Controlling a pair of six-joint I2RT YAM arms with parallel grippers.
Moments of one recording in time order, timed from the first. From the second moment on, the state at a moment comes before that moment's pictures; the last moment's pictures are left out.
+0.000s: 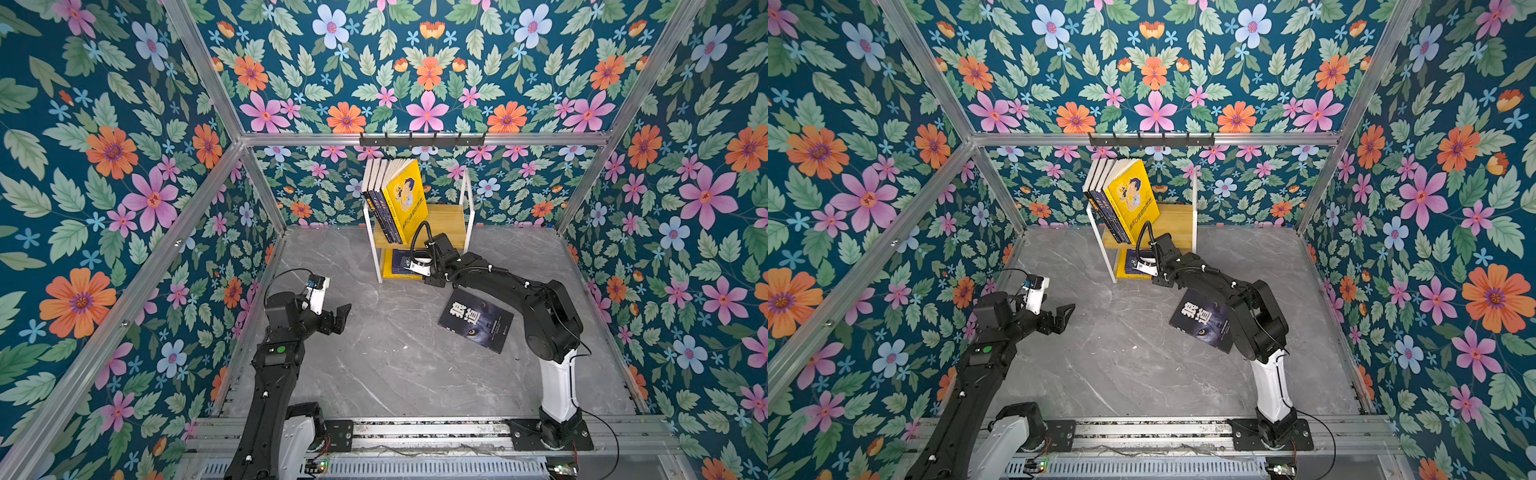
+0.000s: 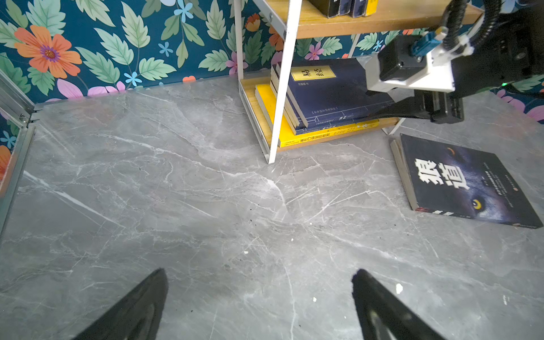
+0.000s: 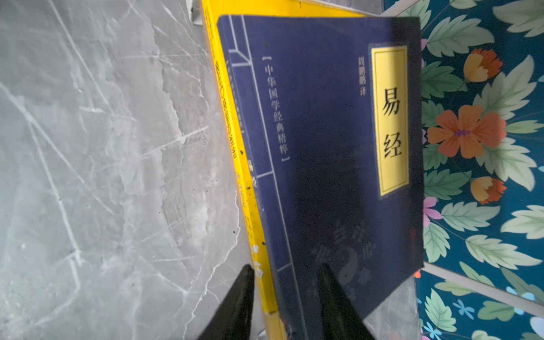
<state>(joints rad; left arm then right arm) 0.07 0.81 0.57 -0.28 0.47 0.19 0.60 2.05 1.63 -0.42 0.11 -0.86</state>
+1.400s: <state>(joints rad) 0.07 0.80 0.56 -0.28 0.48 0.19 0.62 1.78 1.43 -0.43 0.14 -0.71</state>
